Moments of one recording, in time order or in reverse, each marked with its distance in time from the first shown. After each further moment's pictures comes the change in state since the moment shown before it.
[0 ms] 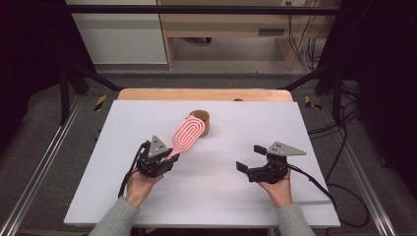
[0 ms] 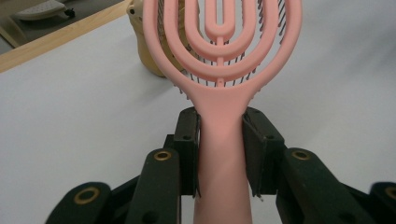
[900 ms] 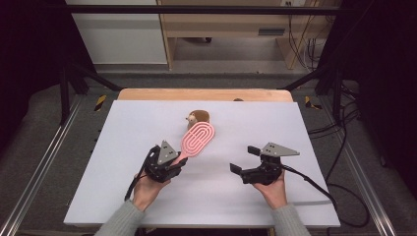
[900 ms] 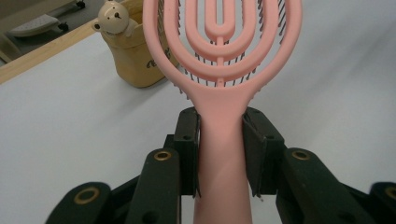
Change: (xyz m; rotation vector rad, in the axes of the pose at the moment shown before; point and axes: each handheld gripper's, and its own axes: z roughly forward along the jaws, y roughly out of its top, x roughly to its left) left arm -0.023 0.003 0.005 -0.016 -0.011 0.065; right arm 0.014 0.003 0.009 0.004 0.033 -0.006
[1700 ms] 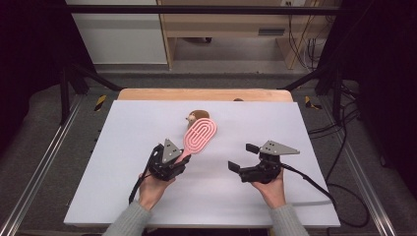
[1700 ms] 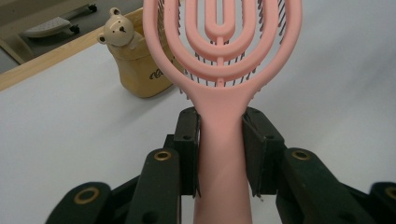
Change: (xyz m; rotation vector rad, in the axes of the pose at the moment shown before) left arm -0.007 0.009 0.005 -0.025 0.036 -0.039; right arm 0.007 0.010 0.000 -0.033 0.014 0.005
